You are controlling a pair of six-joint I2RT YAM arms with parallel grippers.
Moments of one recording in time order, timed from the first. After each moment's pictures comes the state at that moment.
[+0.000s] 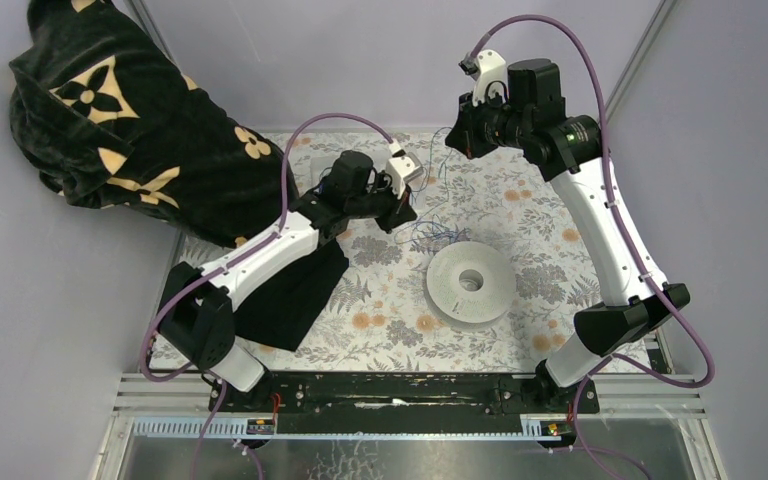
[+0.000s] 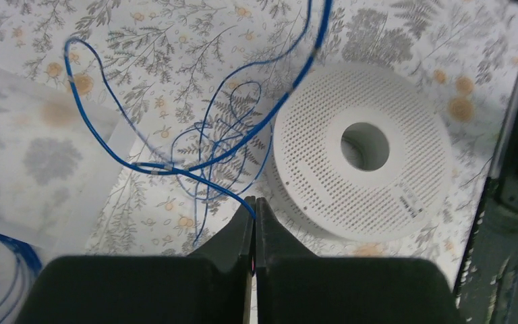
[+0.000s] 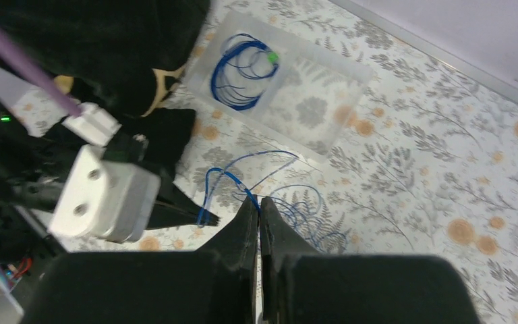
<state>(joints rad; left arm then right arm) -0.61 1.57 1.25 -0.15 0.49 0.08 0.40 1.62 2.01 -0.90 -0.33 0.00</state>
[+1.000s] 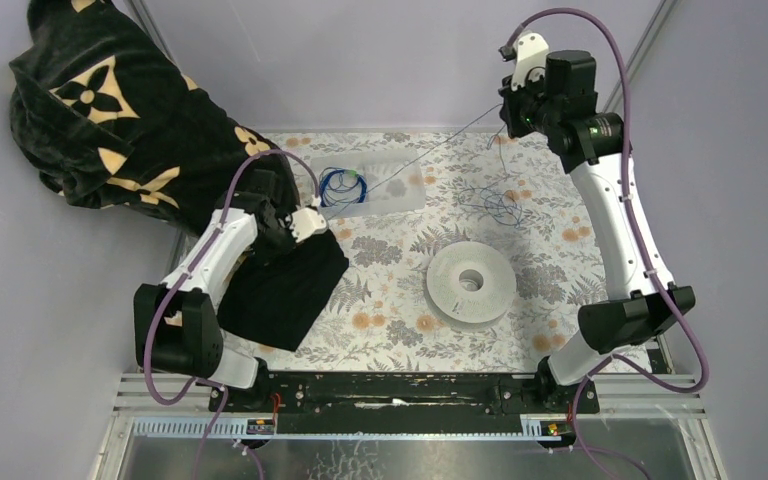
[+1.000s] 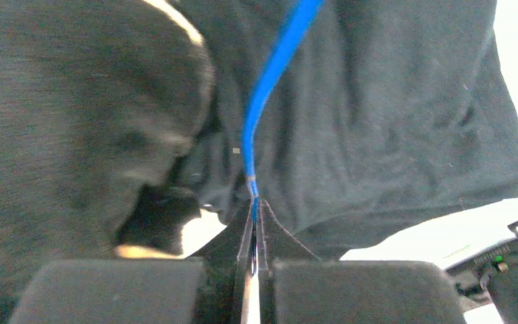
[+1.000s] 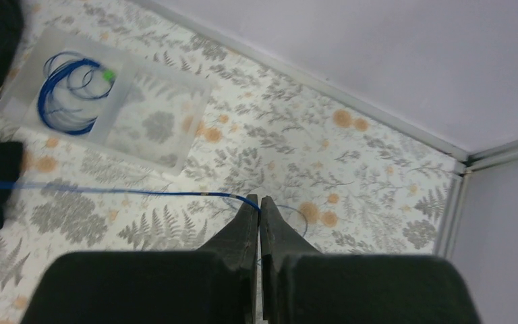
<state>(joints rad) -0.13 1.45 1.15 -0.97 0.07 0.94 0.23 1.60 1.96 -0.78 -0.08 -0.21</state>
